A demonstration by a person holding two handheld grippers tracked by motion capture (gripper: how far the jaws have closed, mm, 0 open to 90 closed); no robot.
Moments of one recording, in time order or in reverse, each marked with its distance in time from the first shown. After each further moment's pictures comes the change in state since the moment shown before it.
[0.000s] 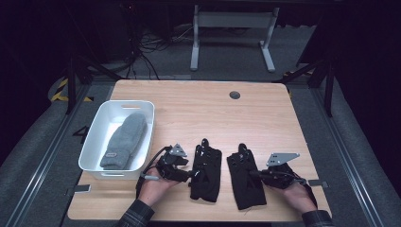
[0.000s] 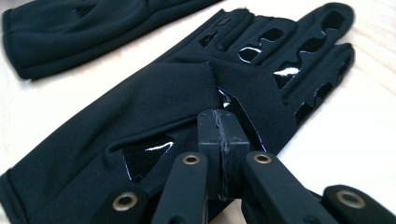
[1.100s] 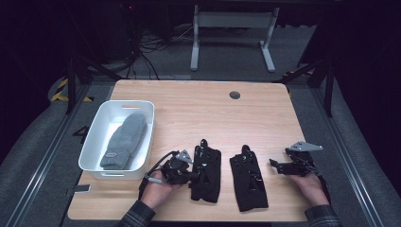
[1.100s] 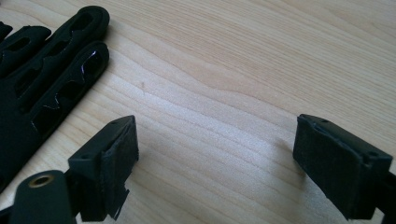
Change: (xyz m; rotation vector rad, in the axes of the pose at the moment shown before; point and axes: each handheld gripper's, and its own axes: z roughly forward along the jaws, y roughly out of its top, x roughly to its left) left arm -0.018 0.002 0.006 0.080 -0.120 0.064; right arm -0.069 -0.028 -0.027 -0.054 -0.383 0.193
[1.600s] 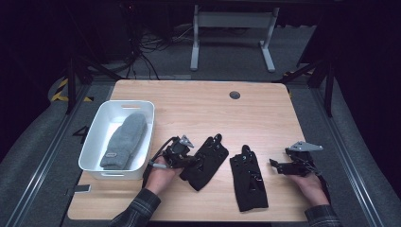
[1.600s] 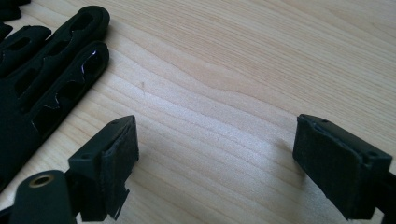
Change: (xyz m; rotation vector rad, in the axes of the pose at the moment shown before) left arm 0.031 0.022 0.002 0.004 0.131 -0.046; right arm 0.000 0.000 0.000 0.000 0.001 0.000
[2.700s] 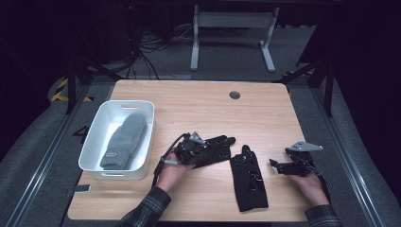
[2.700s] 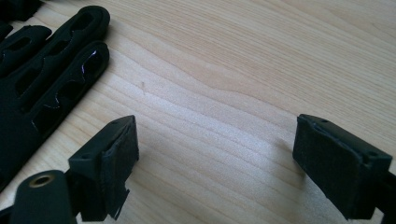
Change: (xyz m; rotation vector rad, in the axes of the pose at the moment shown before) left arm 0.000 0.035 0.013 -0.086 0.001 0.022; right arm 0.000 0.000 0.000 0.000 -0.001 -0.001
